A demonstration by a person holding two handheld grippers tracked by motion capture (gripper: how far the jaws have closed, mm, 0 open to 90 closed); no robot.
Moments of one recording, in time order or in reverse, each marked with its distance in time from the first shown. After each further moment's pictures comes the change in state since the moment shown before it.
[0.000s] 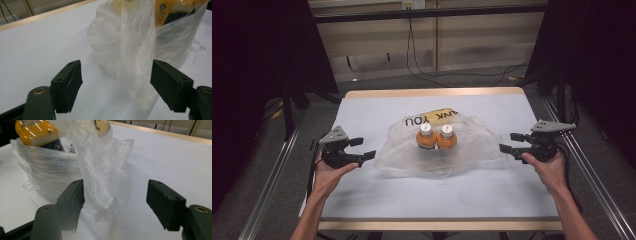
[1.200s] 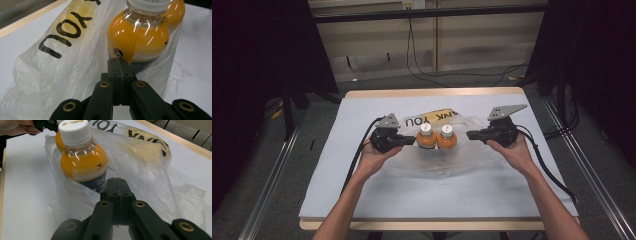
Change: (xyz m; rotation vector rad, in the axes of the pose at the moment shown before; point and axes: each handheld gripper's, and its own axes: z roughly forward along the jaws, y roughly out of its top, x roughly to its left) left arm -0.051 0.062 0.109 0.123 -0.166 0.170; right arm 0.050 0.065 0.070 0.099 0.204 -0.211
